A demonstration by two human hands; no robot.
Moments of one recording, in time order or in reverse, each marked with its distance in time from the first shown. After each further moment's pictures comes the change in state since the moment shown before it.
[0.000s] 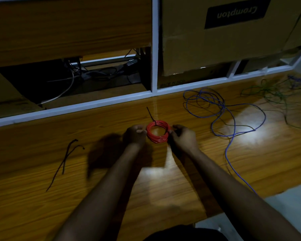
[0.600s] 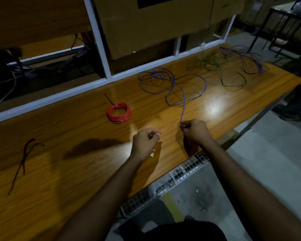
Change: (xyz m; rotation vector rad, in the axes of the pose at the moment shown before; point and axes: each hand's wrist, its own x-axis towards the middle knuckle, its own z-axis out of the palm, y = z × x) left_hand -0.162 0.019 0.069 -0.191 -0.499 0.337; right_hand -0.112 0.106 -0.118 -0.322 0.066 0.220
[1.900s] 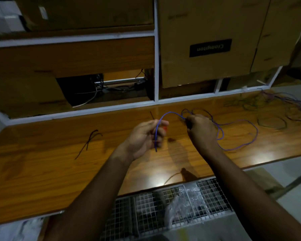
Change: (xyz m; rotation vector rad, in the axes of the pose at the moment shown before) left_hand -0.118 0.115 -0.122 -0.752 -0.147 -0.026; right_hand -0.064 -0.118 -0.048 -0.043 0.515 -0.648
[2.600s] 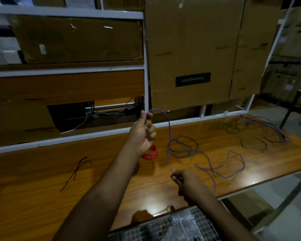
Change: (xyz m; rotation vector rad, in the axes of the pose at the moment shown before) left_hand 0.062 0.060 0.033 -0.381 0.190 0.257; right_hand -0.069 -0.020 -0.024 0.368 -0.659 0.352
